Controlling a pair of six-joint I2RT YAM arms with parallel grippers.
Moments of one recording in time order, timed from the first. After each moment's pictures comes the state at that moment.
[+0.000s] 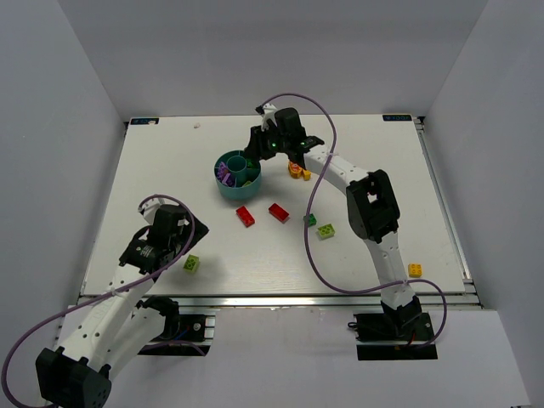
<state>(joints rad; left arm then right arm) -0.36 0.77 0.63 -0.68 -0.27 -0.98 0.60 2.30 1.96 -0.12 -0.42 0.22</state>
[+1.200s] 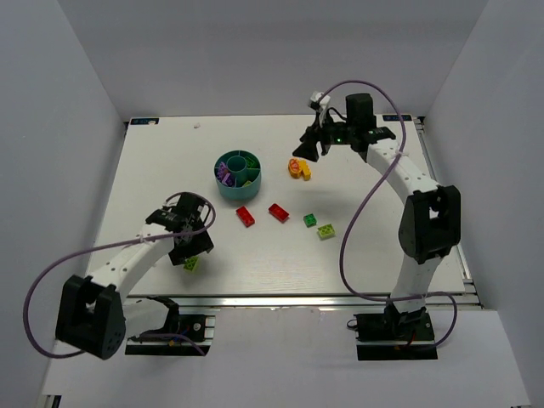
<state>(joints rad) -0.36 1.12 0.71 -0.84 -0.22 -0.81 0.32 1.91 1.66 -0.26 -0.86 -0.29</state>
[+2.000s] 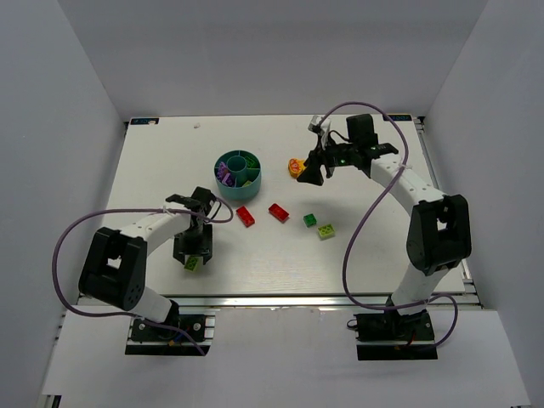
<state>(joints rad) -0.36 1.48 0.84 -0.90 -0.19 -0.40 0.32 1.75 1.40 -0.34 -0.91 -0.40</state>
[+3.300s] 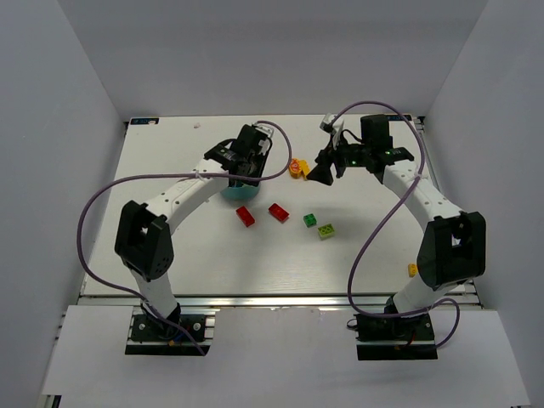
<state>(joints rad) -0.60 1.76 1.55 -0.67 -0.25 -0.13 0.28 1.62 1.32 -0.35 -0.85 -0.40</state>
